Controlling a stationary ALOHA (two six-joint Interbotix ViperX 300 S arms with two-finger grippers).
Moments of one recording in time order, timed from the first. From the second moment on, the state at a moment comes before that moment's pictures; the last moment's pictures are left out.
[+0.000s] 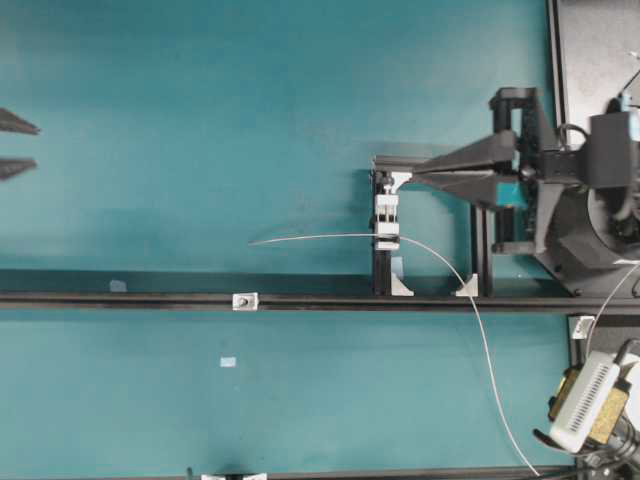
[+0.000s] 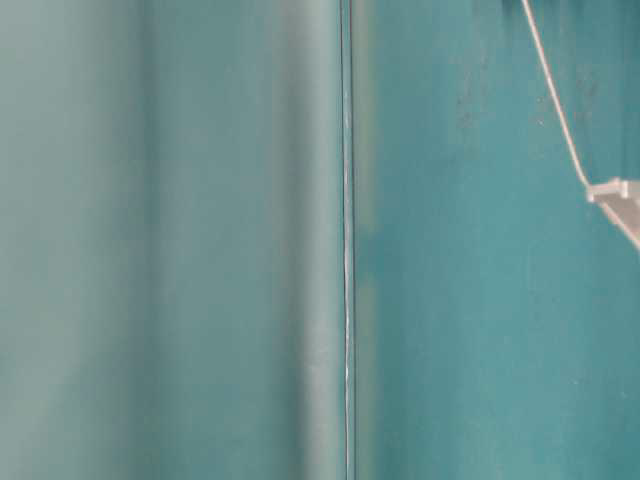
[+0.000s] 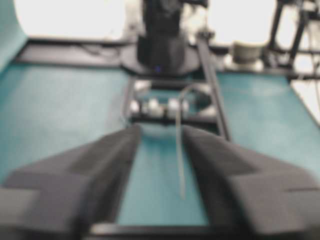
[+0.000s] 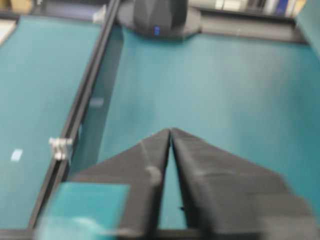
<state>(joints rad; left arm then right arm) 0.00 -0.89 1.27 -0.03 -0.37 -0.01 0.00 -0.83 1.25 0.01 -0.31 0.07</state>
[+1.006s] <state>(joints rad) 0.00 -0.65 1.28 -0.04 -0.42 -0.01 0.07 -0.29 1.13 0.00 -0.38 0.24</state>
